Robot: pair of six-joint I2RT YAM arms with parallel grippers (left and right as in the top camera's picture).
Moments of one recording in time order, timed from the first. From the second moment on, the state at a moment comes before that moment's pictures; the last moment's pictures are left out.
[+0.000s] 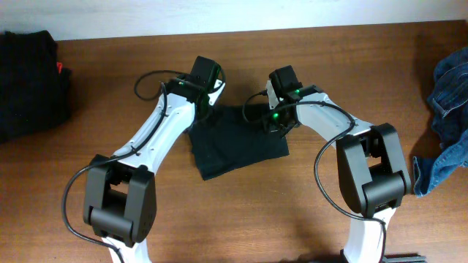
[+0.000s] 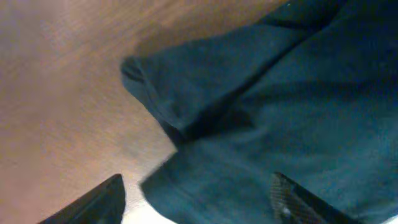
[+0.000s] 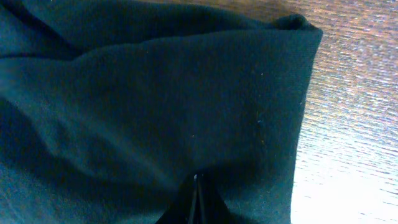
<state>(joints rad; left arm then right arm) -0.41 1.98 1.59 -0.85 -0.12 0.14 0.29 2.06 1.40 -0.63 -0.18 0.16</state>
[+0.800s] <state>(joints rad) -0.36 2.09 1.59 -0.85 -0.15 0.48 0.06 1.97 1.45 -0.86 -0.18 0.16</state>
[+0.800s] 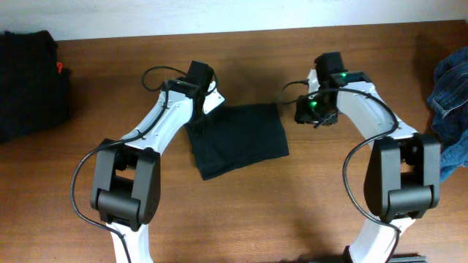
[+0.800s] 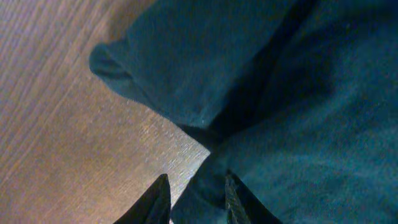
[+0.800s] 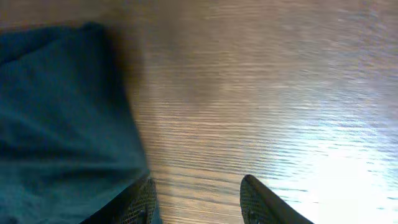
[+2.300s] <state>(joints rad) -0.32 2.09 1.68 -0.91 -0.06 0.68 0.03 1.97 1.45 -0.87 -0.16 0.16</state>
